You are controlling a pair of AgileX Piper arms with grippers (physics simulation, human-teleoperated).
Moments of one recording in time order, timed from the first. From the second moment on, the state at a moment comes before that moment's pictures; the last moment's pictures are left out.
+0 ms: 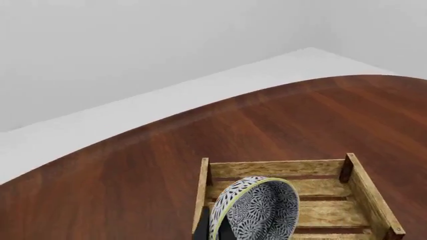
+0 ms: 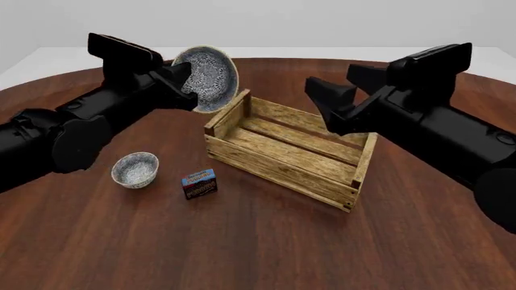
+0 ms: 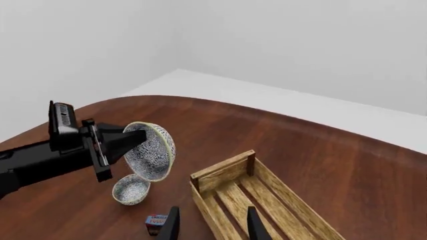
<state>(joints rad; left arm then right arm) -0.42 1.34 -0.92 -0.25 0.09 0.58 1.06 -0.80 -0.15 0.05</state>
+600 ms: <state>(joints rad) -0.21 1.08 -0.80 -0.06 0.14 0.57 1.08 -0.80 -0.16 0.04</state>
